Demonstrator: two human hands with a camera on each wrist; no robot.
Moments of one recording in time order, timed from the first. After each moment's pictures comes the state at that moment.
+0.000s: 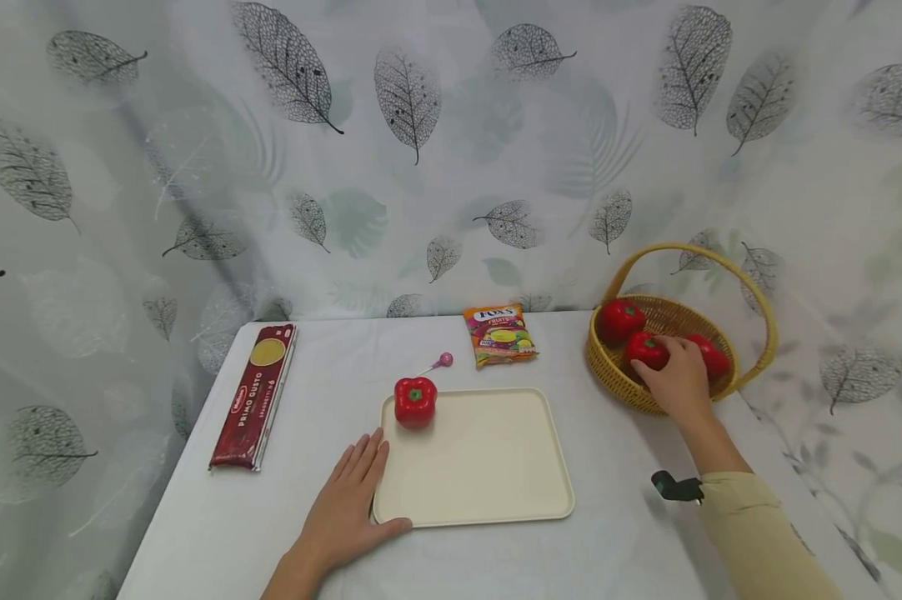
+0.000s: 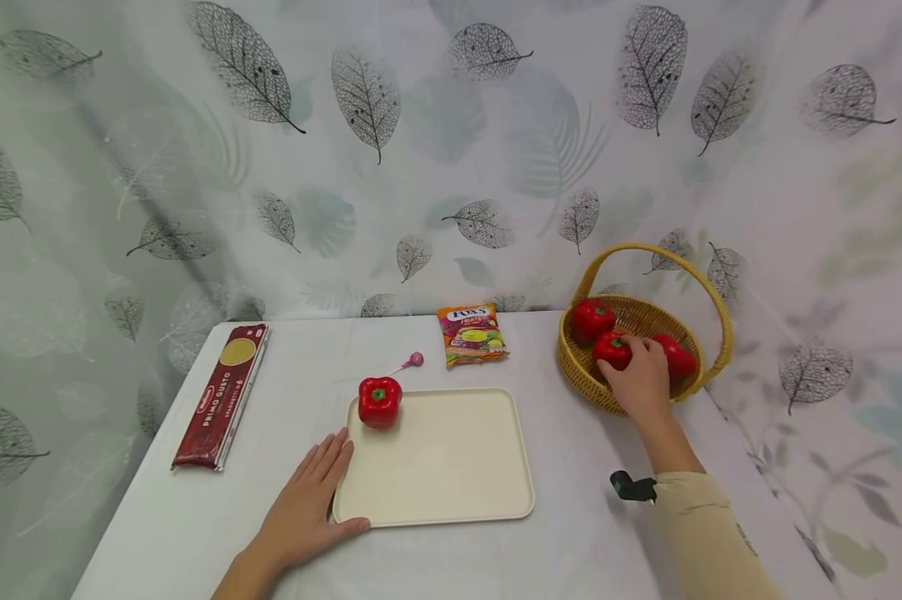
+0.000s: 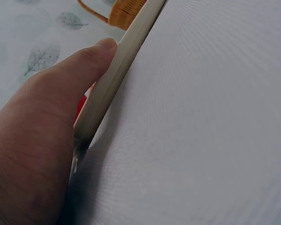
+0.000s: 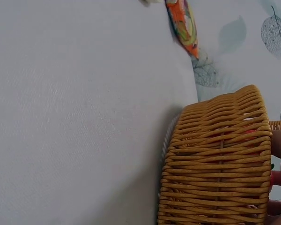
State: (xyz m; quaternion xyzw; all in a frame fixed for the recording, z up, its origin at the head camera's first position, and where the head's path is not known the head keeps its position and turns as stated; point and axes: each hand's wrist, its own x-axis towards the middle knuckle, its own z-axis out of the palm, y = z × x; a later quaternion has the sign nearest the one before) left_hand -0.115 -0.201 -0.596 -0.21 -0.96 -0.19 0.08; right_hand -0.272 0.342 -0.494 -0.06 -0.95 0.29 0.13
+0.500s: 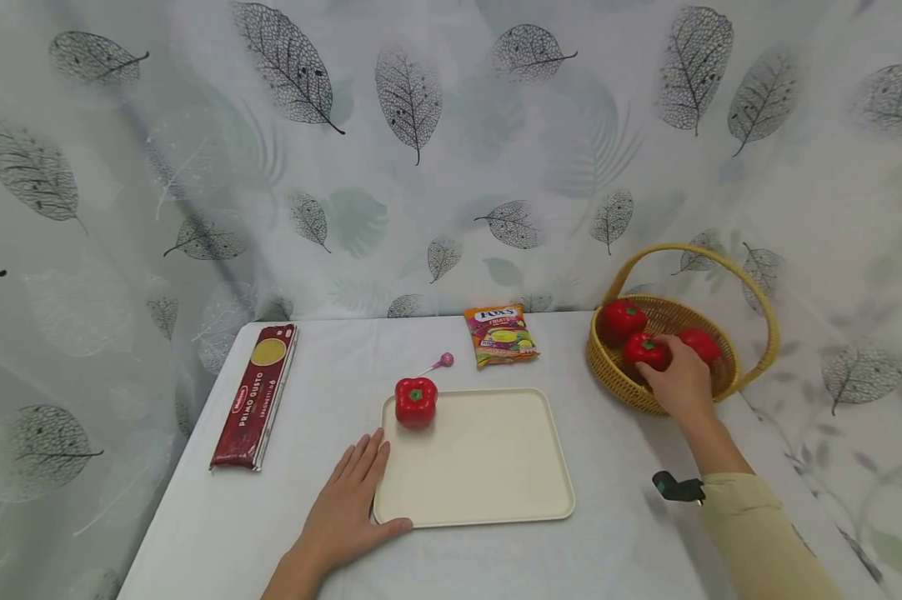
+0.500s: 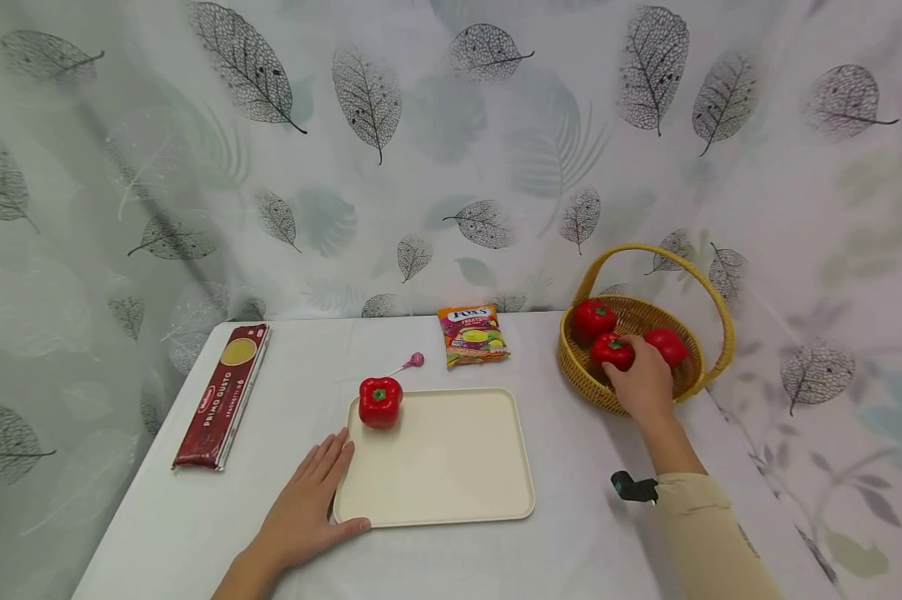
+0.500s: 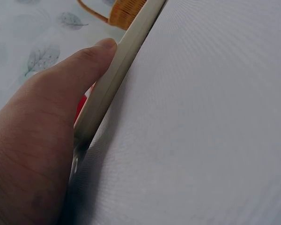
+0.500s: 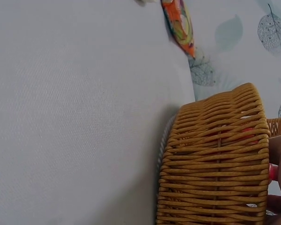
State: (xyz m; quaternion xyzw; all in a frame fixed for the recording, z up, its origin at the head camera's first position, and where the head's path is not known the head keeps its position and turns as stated) left_hand -0.114 -0.200 -0.591 -0.20 -0.96 -0.17 0.06; right_hand -0.272 0.345 -0.493 -0.06 -0.95 0.29 0.11
